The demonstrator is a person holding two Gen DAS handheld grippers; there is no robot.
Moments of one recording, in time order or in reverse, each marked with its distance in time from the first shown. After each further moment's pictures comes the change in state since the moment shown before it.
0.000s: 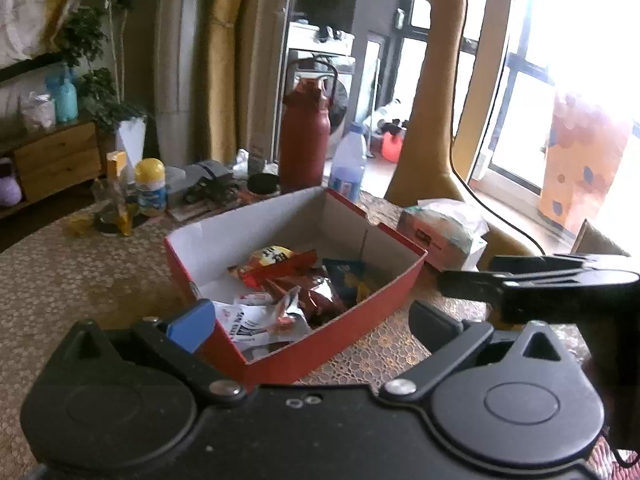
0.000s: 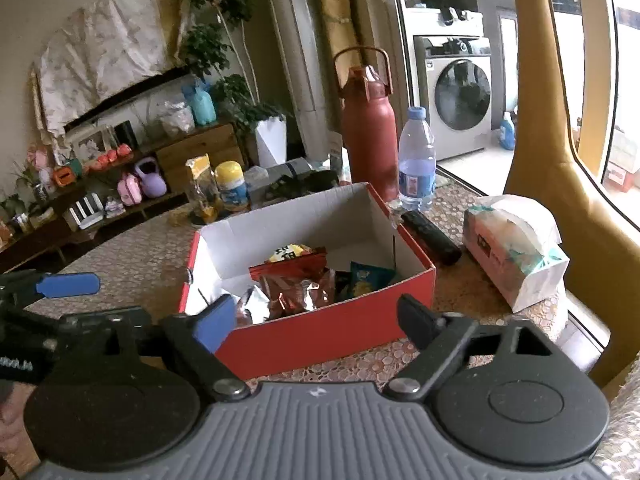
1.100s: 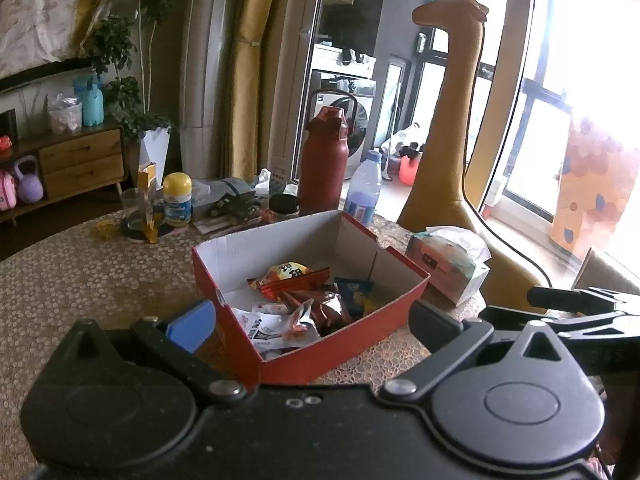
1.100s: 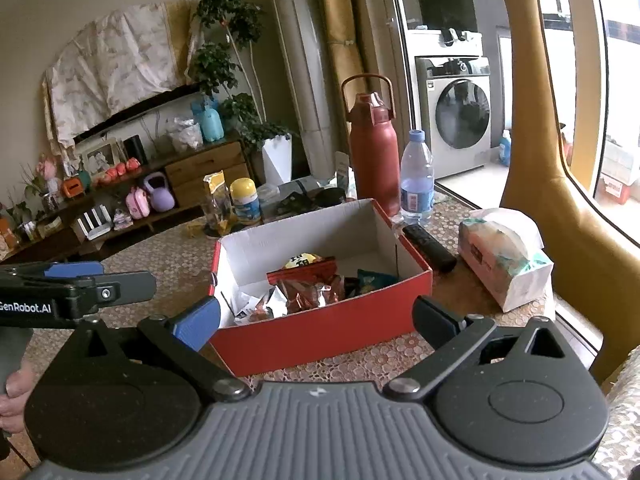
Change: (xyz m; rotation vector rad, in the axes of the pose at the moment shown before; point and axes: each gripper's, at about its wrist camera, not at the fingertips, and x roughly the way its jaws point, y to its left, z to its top) left arm -0.037 0.000 0.002 -0.051 -0.052 0.045; right arm -0.047 0.014 -0.013 -0.010 -0.052 0.002
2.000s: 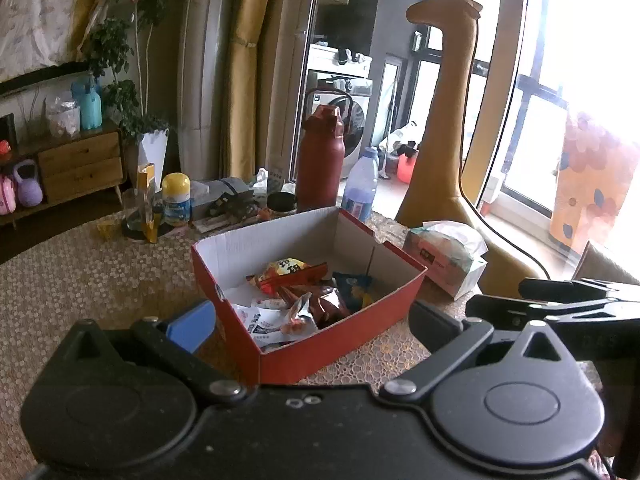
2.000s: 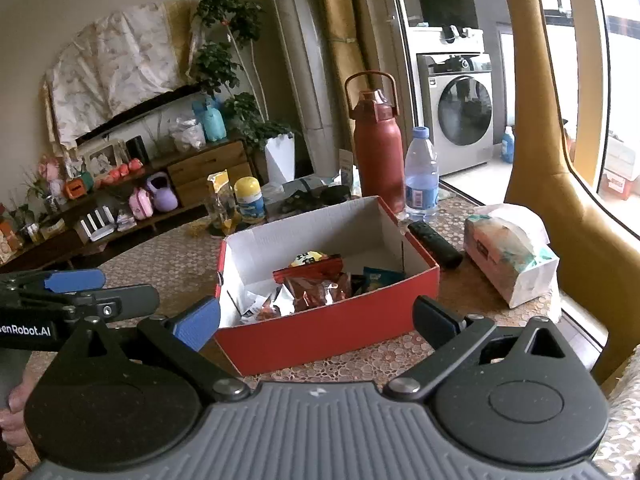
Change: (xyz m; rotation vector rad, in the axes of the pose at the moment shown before) left arm -0.007 -0.002 -0.007 0.016 -0.005 -0.001; right arm 0.000 0.004 -0.005 0.010 -0.001 0.010
